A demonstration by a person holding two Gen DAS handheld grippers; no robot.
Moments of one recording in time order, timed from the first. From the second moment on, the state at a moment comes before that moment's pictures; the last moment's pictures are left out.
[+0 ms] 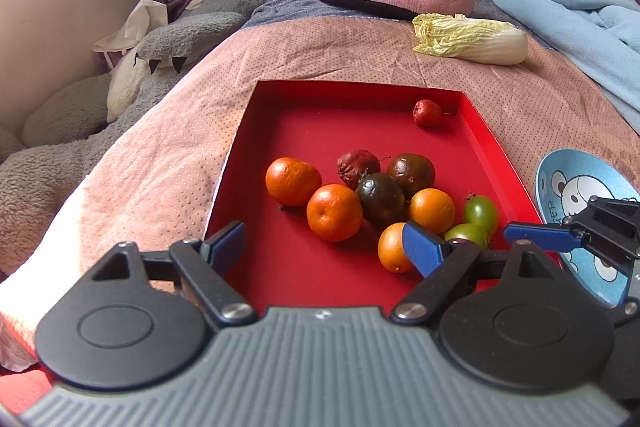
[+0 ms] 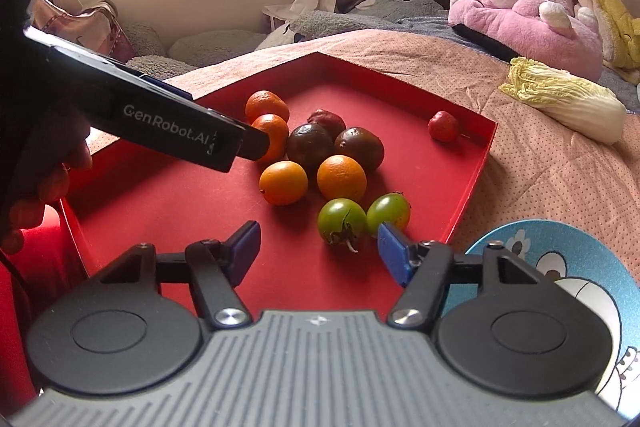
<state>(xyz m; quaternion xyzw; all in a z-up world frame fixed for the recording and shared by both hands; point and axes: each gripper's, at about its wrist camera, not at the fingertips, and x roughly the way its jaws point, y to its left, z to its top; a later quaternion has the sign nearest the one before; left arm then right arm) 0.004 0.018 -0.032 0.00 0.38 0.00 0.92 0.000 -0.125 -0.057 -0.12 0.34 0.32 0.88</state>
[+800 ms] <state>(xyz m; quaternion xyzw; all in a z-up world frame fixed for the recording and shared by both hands) 0.021 0.005 -0.048 0.01 0.42 -0.05 0.91 0.020 -0.120 -0.067 -0.12 0.36 0.31 0.87</state>
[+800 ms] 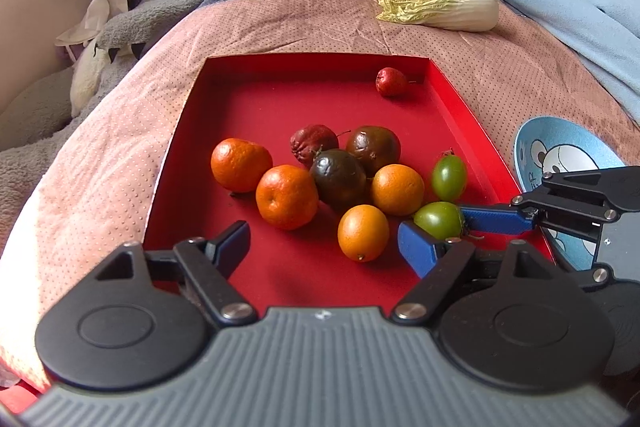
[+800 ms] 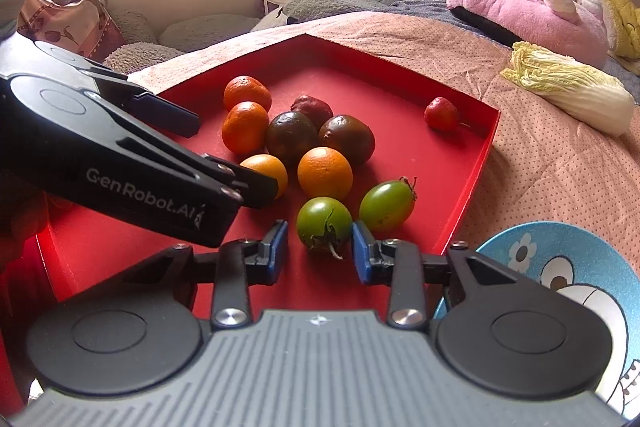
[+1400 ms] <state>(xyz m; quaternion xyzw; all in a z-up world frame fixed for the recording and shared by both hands) 0.029 0.006 -0.055 0.01 0.44 -0.05 0.90 0.021 -0.113 -0.066 -0.14 0.36 0.31 0.87</state>
